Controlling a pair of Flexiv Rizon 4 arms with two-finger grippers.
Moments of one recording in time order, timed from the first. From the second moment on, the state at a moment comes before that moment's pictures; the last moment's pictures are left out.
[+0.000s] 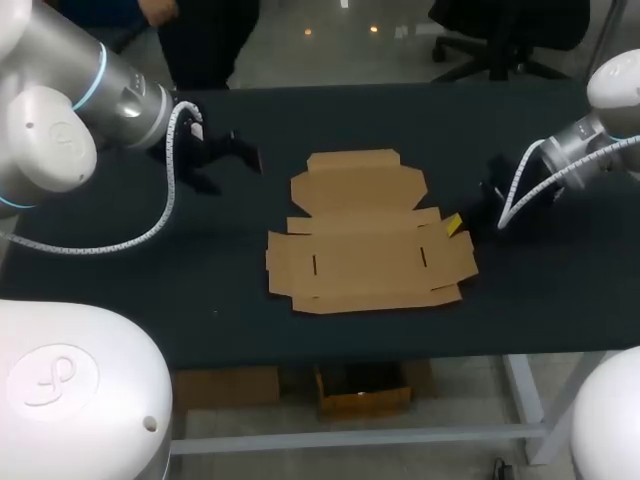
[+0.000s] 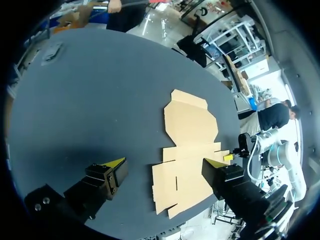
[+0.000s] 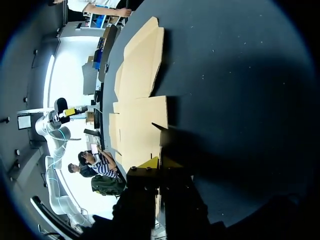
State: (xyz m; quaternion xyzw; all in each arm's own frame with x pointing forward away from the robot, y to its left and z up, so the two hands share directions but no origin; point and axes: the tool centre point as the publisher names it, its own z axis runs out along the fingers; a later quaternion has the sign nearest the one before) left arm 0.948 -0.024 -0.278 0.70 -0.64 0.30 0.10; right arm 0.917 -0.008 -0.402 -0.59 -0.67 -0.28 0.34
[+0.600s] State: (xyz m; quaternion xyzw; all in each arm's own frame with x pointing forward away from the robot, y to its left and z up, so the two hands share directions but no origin) left arm 0.944 -0.022 -0.279 0.70 -0.64 0.30 0.10; right arm 0.907 -0.007 -0.402 -0.58 -0.67 -0.29 0.35
